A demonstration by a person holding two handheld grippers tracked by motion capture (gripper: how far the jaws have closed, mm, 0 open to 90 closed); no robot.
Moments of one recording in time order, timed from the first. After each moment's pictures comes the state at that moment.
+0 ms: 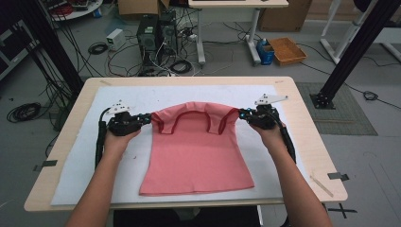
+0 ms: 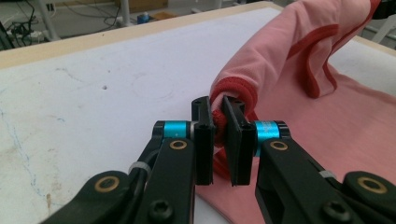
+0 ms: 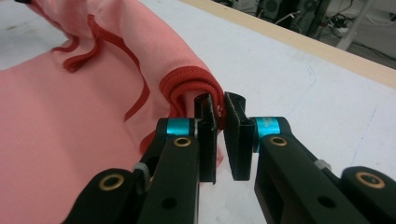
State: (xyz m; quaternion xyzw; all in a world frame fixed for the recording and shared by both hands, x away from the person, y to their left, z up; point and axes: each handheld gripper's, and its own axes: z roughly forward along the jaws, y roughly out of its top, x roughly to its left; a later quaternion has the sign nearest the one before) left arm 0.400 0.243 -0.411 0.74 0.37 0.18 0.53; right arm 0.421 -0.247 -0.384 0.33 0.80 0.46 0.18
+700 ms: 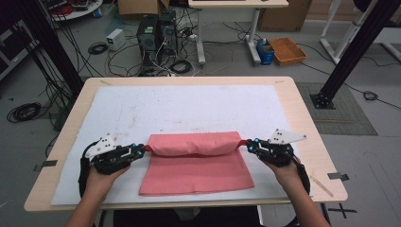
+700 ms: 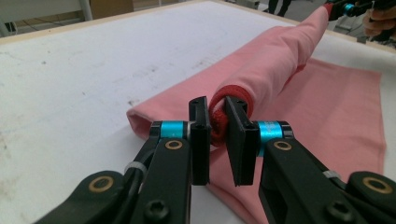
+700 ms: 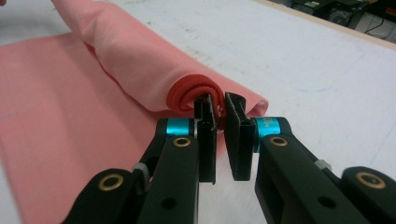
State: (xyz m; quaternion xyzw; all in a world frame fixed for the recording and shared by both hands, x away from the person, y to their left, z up) left arm 0.289 0.253 -0.425 0.76 0.31 0.17 0.55; right arm 0.319 -0.271 -0.412 0.28 0.81 0.49 0.17
